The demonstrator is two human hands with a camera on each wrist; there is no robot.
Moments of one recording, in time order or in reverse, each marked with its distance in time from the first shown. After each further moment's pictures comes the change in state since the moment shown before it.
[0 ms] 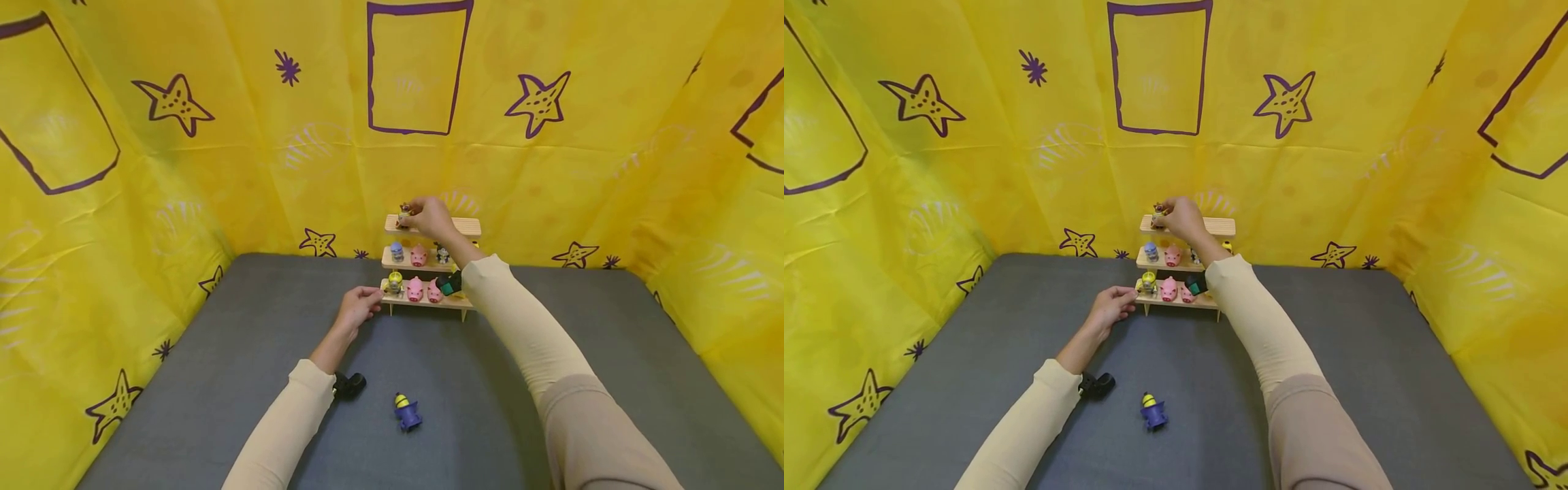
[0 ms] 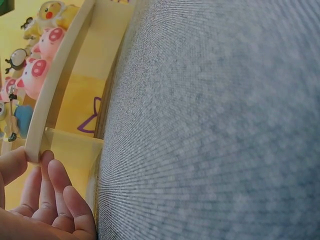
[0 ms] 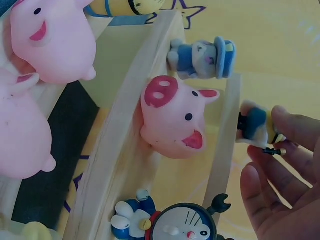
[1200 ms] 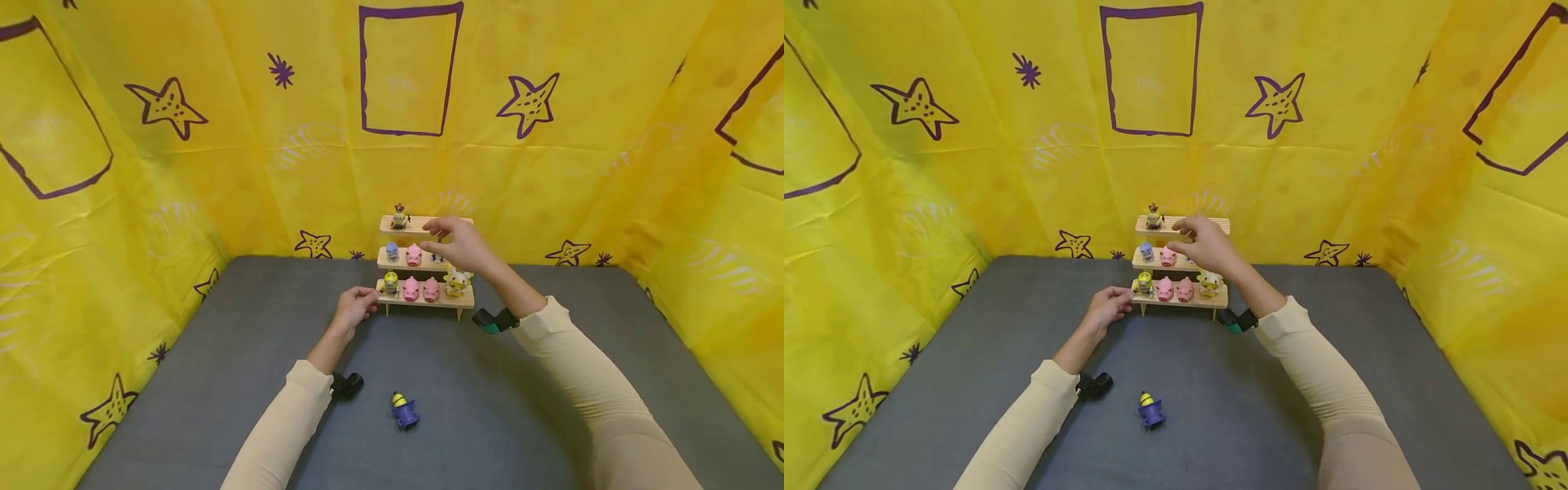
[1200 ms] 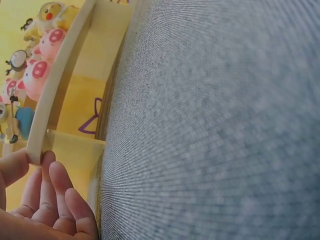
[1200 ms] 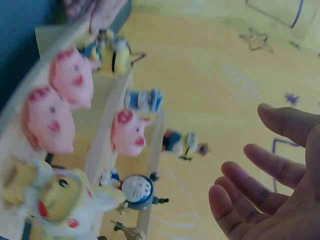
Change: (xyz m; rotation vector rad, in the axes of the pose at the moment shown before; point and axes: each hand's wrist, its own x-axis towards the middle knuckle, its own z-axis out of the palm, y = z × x) left_hand 0.002 -0.001 0.000 0.015 0.008 0.004; right_hand -0.098 0.001 -0.046 -0.043 -0.083 -0.169
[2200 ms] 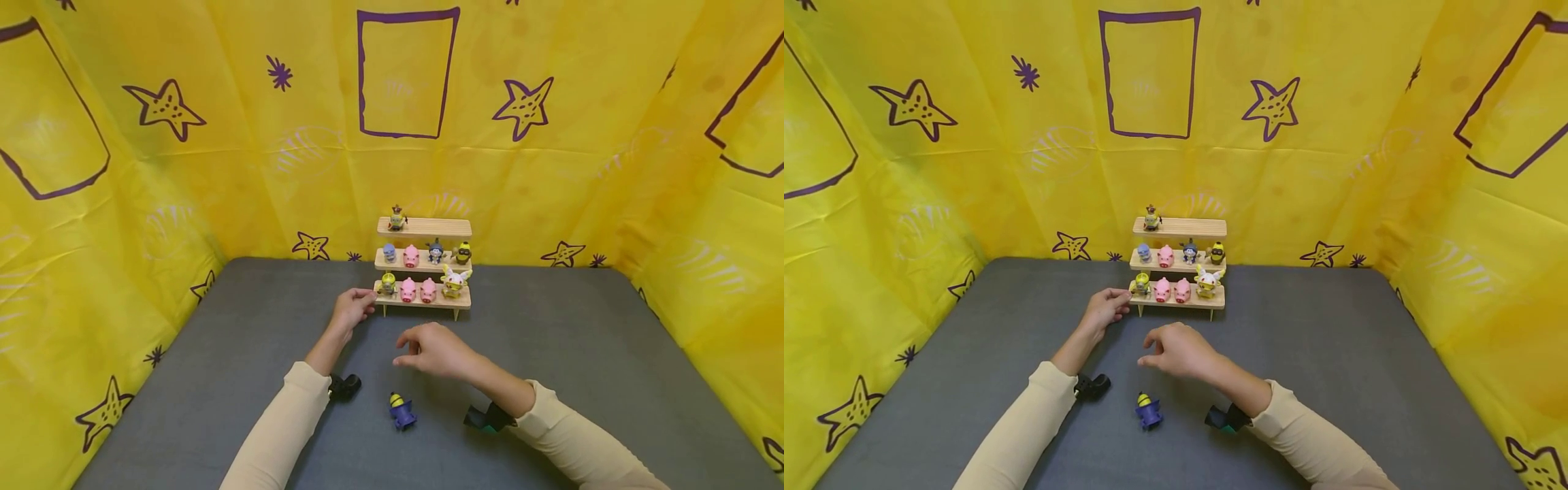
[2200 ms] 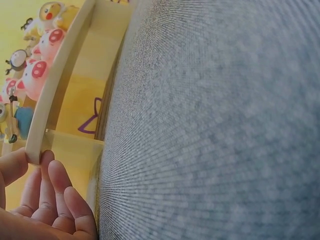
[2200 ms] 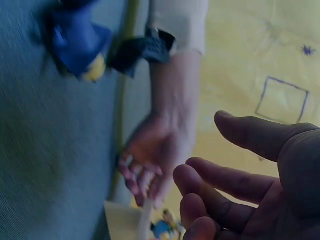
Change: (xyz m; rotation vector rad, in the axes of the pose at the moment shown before) left_hand 0.000 -0.001 0.001 0.003 -0.001 -0.016; right_hand -0.102 -0.018 0.101 -0.134 -0.300 -0.062
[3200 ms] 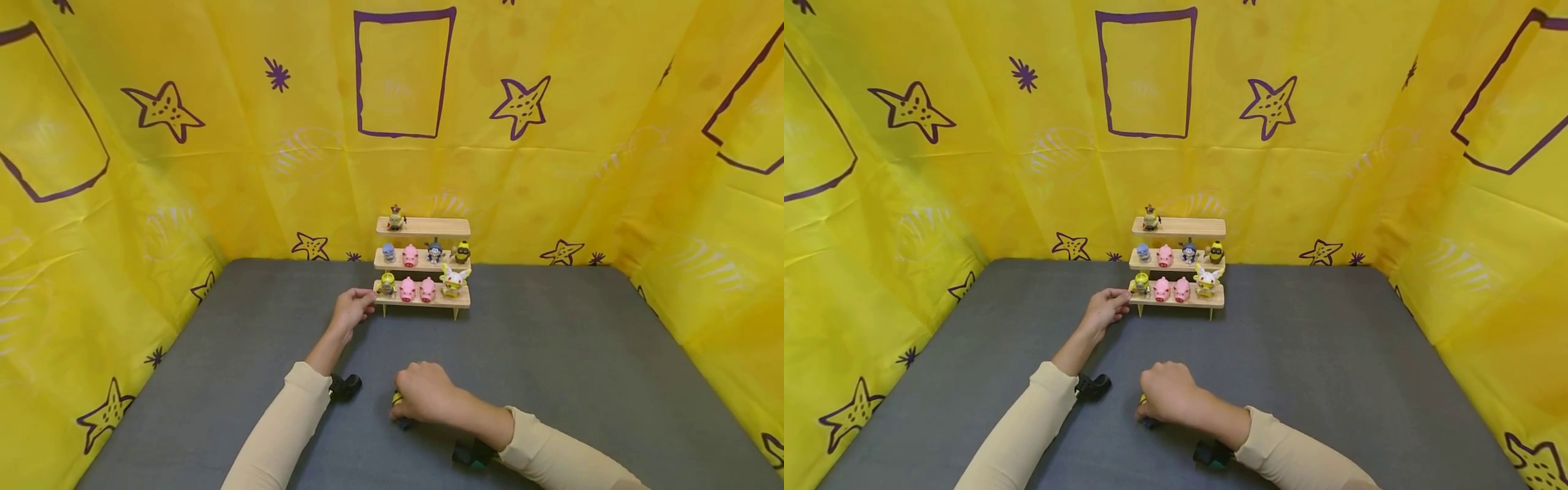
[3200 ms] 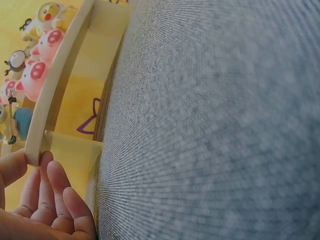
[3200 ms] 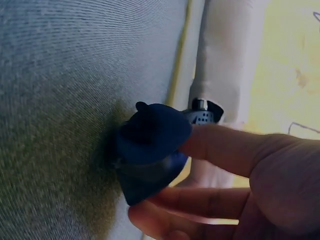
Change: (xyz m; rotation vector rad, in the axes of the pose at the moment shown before) left_hand -0.001 0.001 0.001 0.000 0.013 0.003; right_hand -0.018 -0.017 0.061 -0.429 0.005 0.026
